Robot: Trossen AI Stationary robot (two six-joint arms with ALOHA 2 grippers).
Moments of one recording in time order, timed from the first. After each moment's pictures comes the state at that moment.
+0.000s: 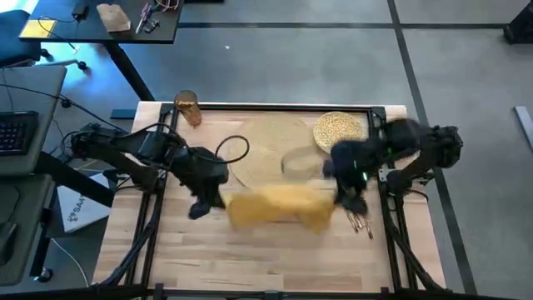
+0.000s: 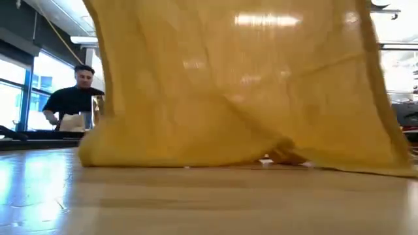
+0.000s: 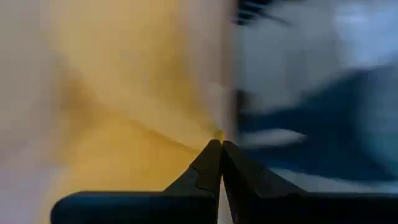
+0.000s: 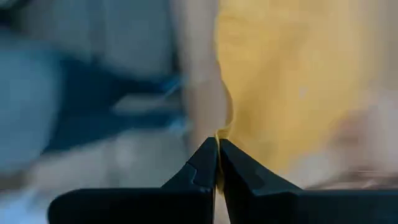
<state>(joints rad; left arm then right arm) -0.30 1.32 1.49 -0.90 0.43 -0.66 0.33 1.57 2.04 -1.47 -0.51 0.56</state>
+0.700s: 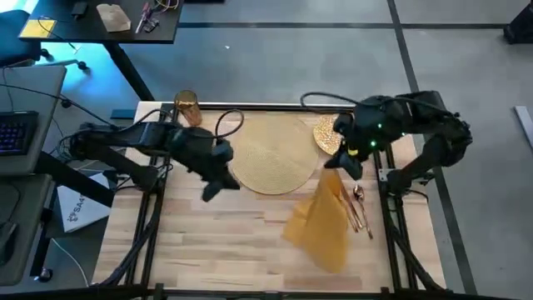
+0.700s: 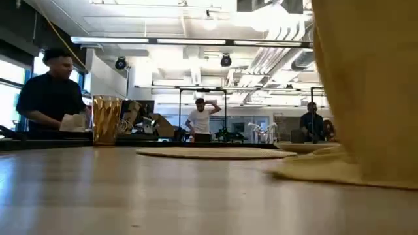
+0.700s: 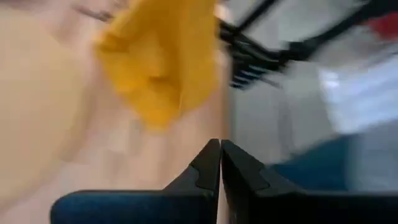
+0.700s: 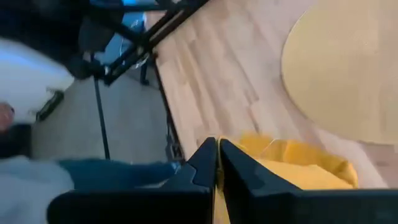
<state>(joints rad) -0.14 1.31 1.44 -0.81 0.12 -0.50 0.09 1.55 2.24 -1.47 -0.16 0.71</state>
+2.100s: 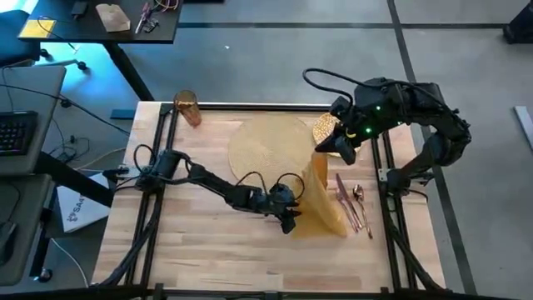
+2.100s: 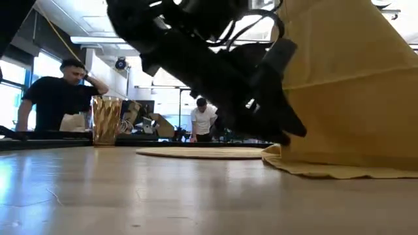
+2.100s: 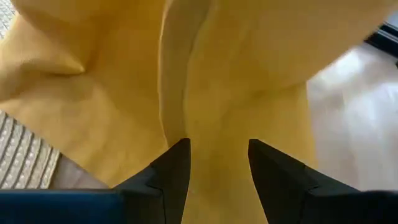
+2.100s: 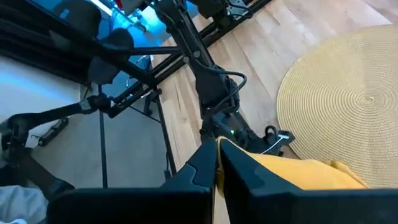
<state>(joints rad) -0.22 2.15 1.29 0.25 -0.24 -0.55 -0.01 1.55 2.25 -1.38 -0.20 0.62</state>
